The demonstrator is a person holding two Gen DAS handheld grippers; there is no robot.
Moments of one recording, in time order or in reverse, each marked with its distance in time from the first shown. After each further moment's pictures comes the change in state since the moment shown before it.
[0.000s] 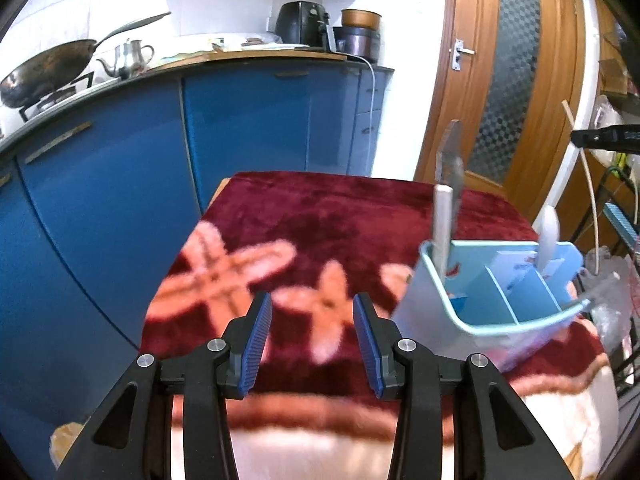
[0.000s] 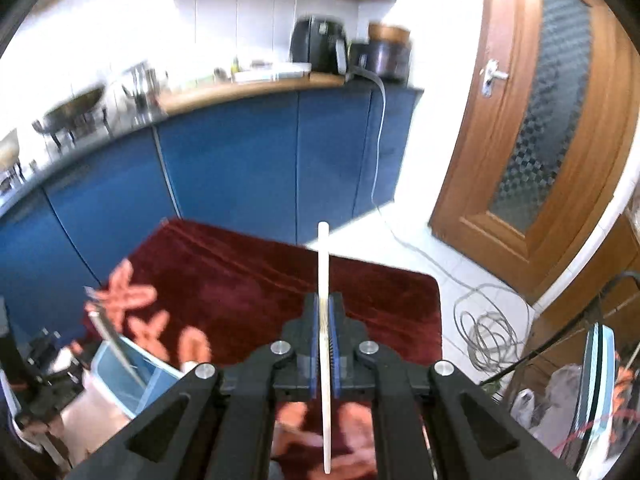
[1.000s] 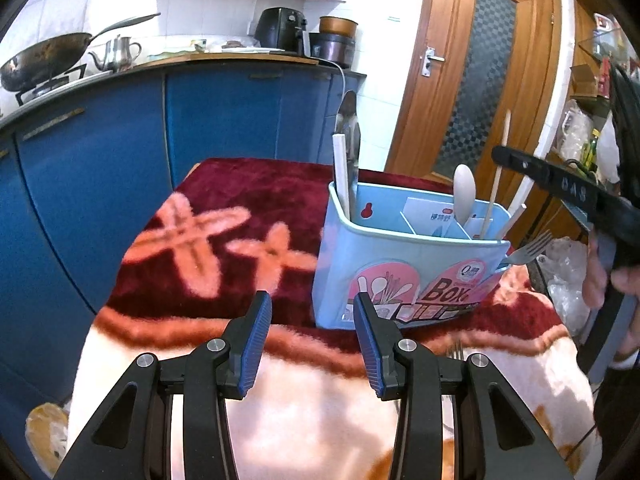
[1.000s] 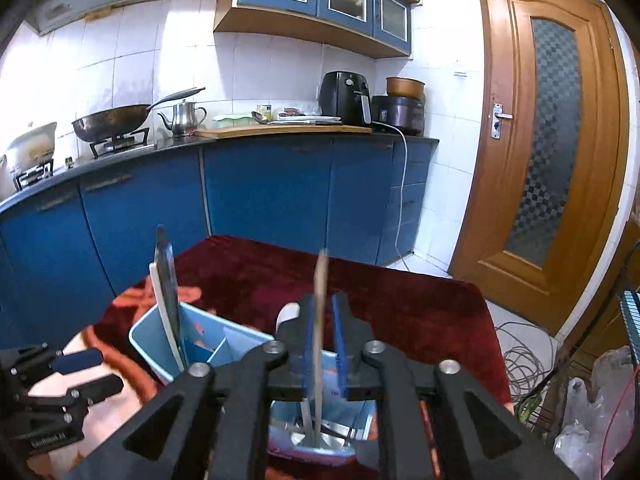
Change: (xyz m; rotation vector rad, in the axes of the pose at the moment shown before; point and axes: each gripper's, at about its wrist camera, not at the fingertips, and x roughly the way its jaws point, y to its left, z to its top) left arm -0.041 -0.027 -0.047 -0.016 -0.021 -0.103; right arm 0.011 0.081 -0.096 -0.031 -0.207 0.023
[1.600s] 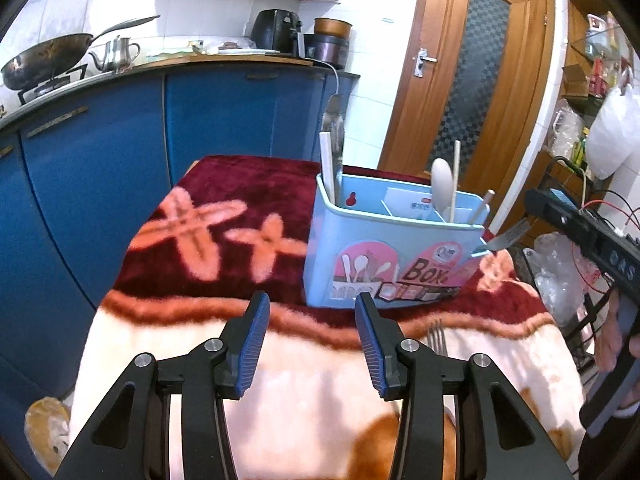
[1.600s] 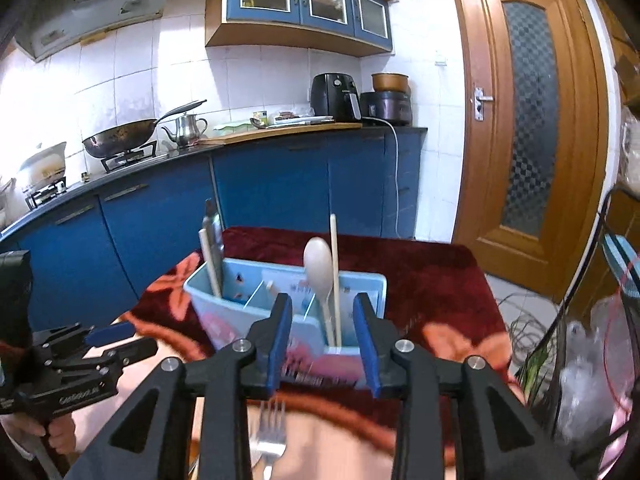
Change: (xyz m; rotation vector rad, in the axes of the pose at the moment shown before) left arm -0.028 -0.005 -0.013 0.009 -0.001 -0.022; right arm -0.078 0.008 -0.044 0.129 0.020 0.023
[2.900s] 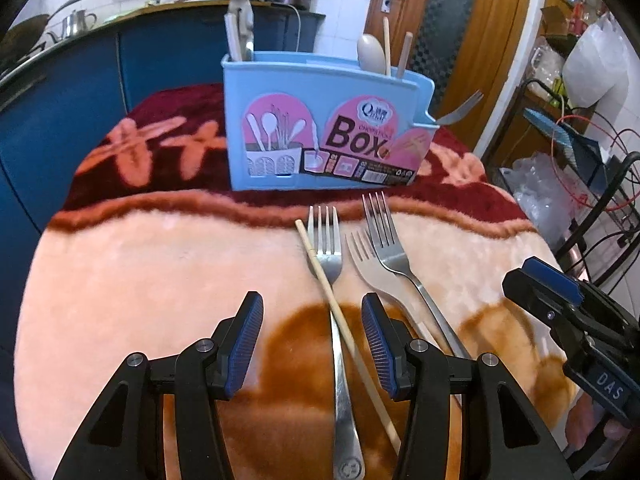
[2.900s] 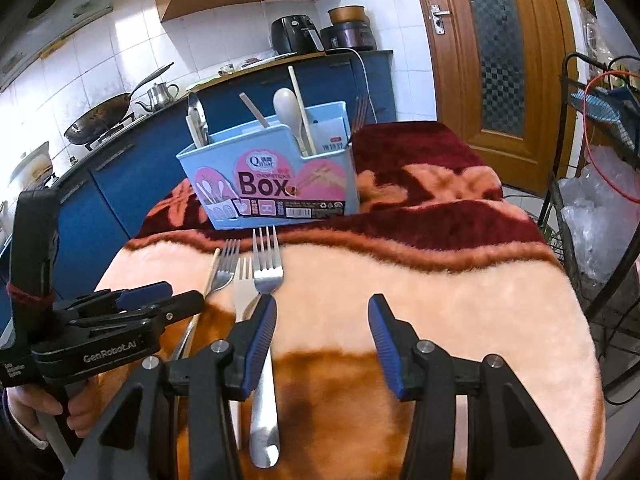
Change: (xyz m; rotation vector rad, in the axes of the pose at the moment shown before) left arm 0.023 -0.053 -0.069 0.080 0.215 -0.059; right arm -0.020 -0.014 -0.115 0.185 0.197 -0.003
